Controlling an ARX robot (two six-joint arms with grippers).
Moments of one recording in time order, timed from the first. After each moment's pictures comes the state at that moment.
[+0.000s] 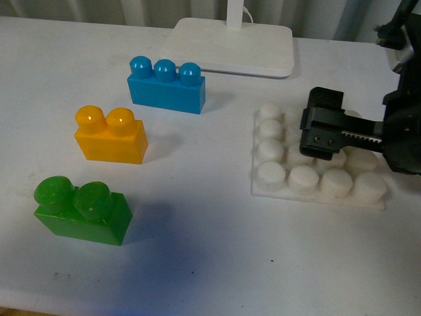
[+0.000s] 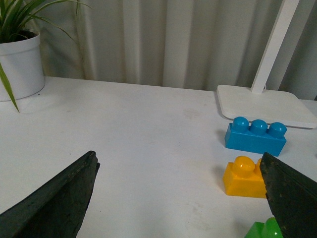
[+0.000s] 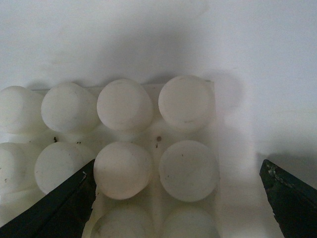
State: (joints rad) left arm 0.00 0.00 0.01 0.00 0.00 0.00; right arm 0.42 1.67 0.71 0.11 0.18 0.47
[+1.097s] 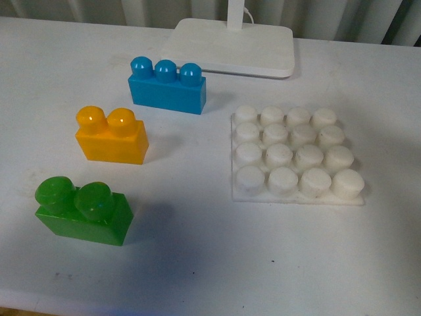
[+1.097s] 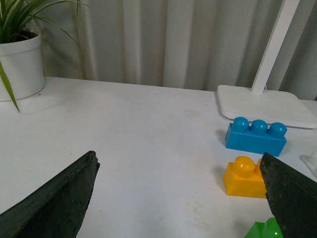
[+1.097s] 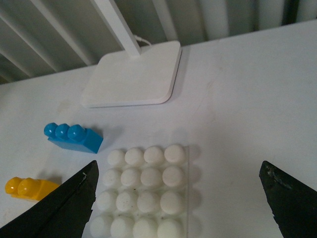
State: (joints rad) left arm 0.00 0.00 0.01 -0.01 0.00 0.00; right arm 0.19 0.92 0.44 0.13 -0.09 0.34
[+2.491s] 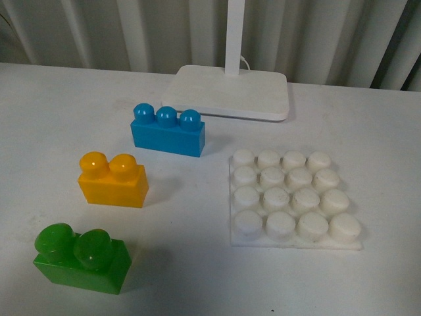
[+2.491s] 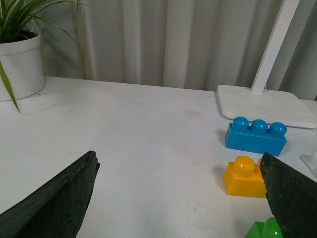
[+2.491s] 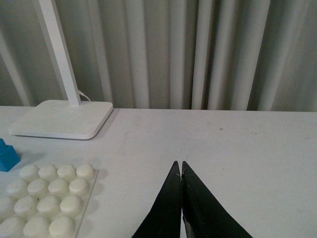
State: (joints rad) left arm 0.00 0.00 0.01 -0.01 0.00 0.00; right arm 0.00 0.04 0.05 0.00 0.00 0.00
